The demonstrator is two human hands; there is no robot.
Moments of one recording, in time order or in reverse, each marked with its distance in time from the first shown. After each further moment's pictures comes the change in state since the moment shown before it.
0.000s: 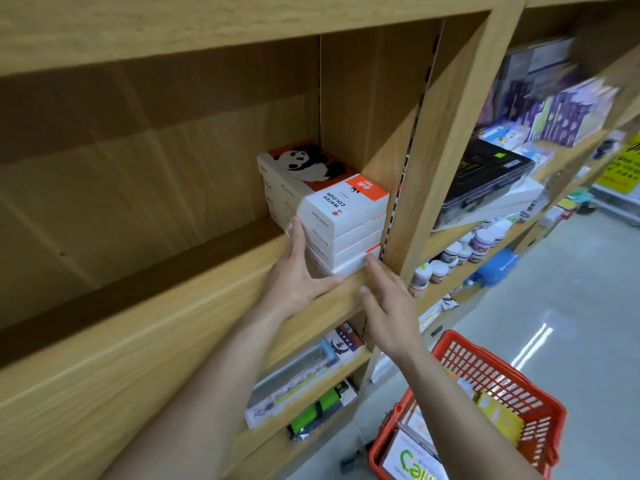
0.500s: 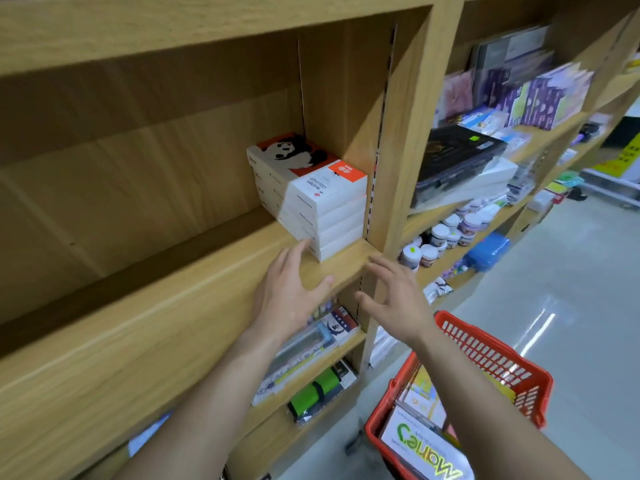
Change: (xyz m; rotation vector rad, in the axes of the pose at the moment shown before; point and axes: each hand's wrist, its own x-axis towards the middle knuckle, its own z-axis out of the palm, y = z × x) left_hand -0.074 0.019 0.006 0.099 0.145 0.055; right_hand -0.023 0.013 -0.038 -0.218 -0.160 0.004
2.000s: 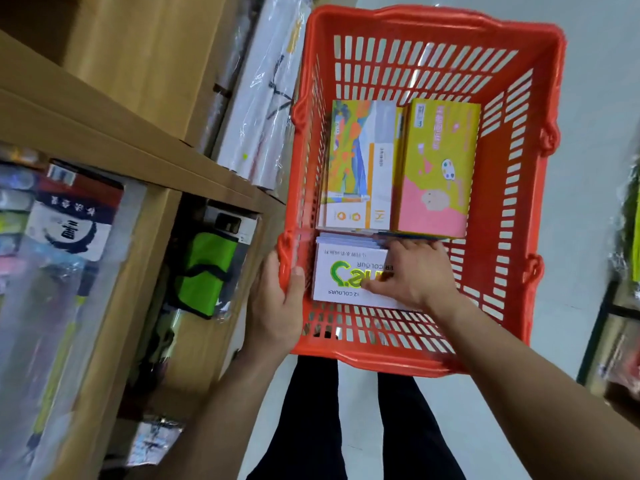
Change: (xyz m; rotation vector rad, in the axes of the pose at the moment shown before) left_hand -0.131 -0.138 0.411 -0.235 -0.682 -0.221; right_hand -0.219 0.376 0.272 -0.370 -0.498 0.795
